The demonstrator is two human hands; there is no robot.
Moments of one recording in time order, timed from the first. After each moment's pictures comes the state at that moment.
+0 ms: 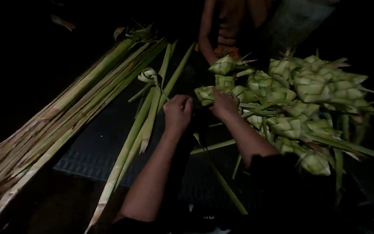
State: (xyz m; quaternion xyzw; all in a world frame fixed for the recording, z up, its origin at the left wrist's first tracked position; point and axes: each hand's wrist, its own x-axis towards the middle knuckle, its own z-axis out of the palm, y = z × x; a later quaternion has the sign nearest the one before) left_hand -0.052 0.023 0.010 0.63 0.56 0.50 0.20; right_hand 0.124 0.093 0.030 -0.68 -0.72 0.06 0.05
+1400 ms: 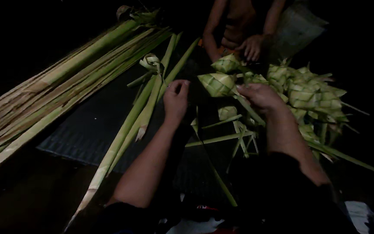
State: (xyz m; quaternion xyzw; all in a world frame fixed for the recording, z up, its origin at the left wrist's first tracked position) left_hand -0.054 0.029 0.007 0.47 0.49 0.66 0.33; right_hand 0.191 0.066 0.104 -0.67 -0.66 0.28 0.20
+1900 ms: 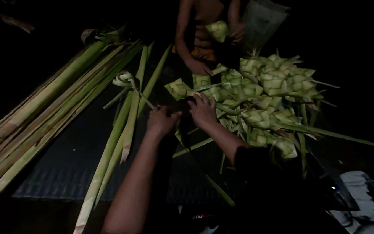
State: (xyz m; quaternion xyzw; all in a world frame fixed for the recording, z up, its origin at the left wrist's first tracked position) left_hand -0.052 0.033 0.005 0.62 0.65 0.28 0.34; right_hand 0.140 0.074 -0.009 -0.61 -0.79 -0.03 0.05
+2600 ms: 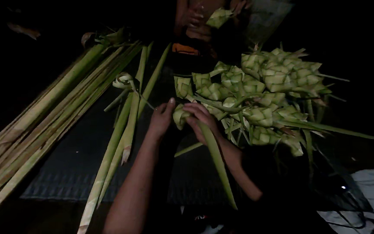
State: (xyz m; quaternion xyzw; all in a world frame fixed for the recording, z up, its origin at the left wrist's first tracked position) left_hand -0.046 0.023 0.014 0.52 0.56 0.43 0.48; right_hand 0.138 0.003 0.003 -0.37 -0.81 0.14 0.44
